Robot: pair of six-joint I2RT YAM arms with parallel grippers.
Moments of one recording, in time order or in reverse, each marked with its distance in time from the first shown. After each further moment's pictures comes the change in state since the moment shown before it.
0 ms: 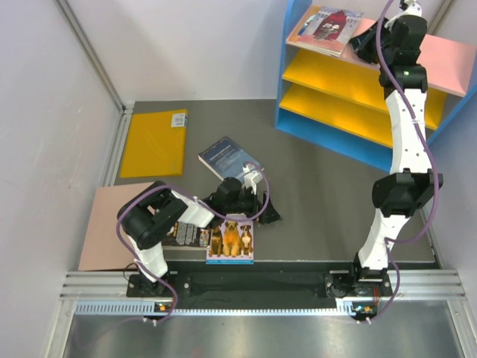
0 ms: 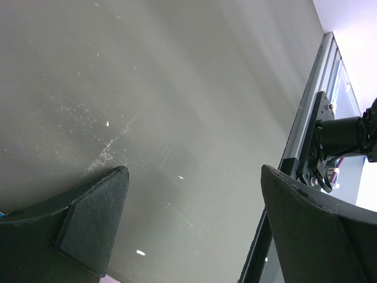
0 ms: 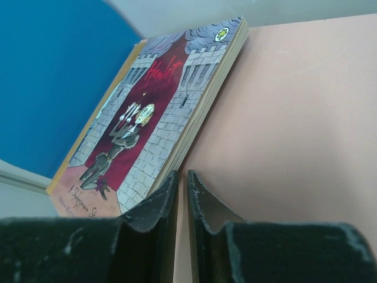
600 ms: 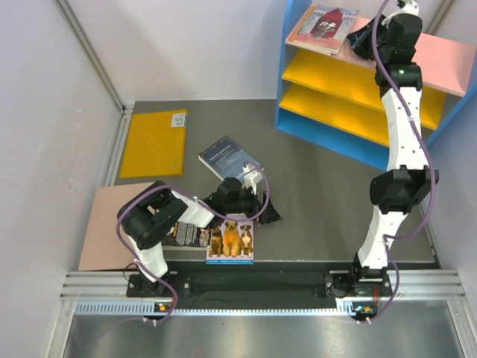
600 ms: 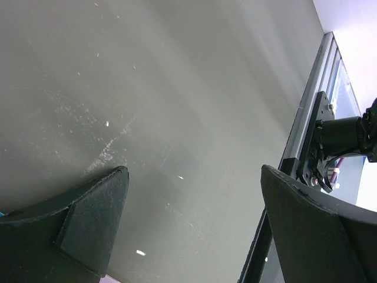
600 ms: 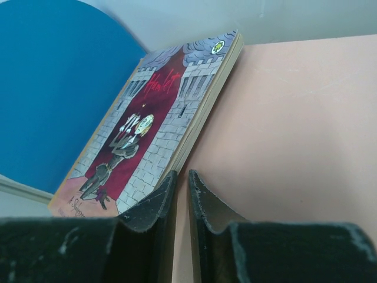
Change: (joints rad) left arm 0.000 0.000 0.000 0.000 0.000 0.000; right arm 0.016 0.045 0.044 0.037 0.020 0.014
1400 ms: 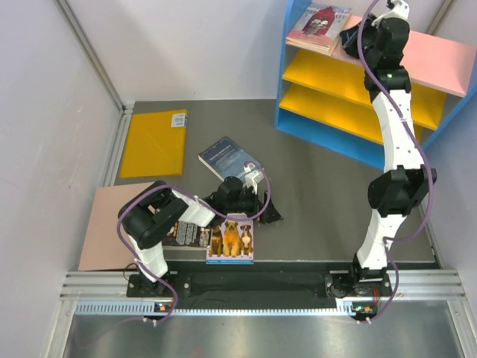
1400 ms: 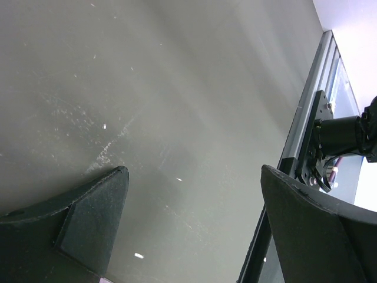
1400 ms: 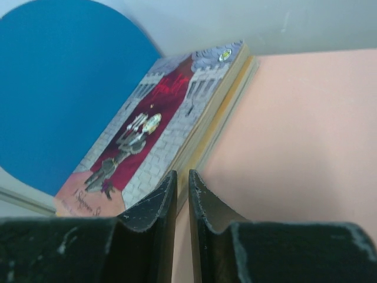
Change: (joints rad) left arm 0.000 0.006 0.013 -0.011 0.008 0.000; right arm 0.054 -0.021 -0.097 0.163 0.058 -0.021
